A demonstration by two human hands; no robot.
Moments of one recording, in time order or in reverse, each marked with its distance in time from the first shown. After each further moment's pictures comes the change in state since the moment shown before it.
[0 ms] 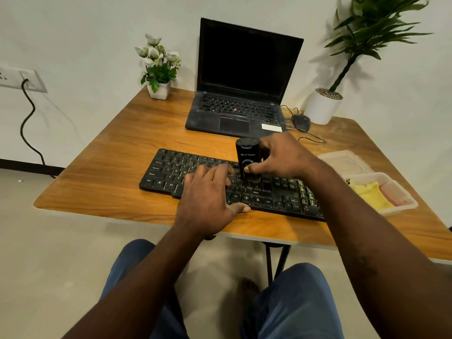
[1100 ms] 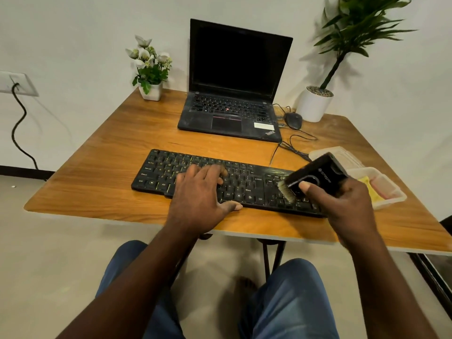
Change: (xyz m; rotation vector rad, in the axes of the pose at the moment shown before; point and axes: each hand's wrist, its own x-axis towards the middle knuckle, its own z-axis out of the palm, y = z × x) left_hand -0.001 0.003 -0.004 0.008 -0.012 0.004; right_hand -0.141 0.054 0.025 0.668 0.592 0.126
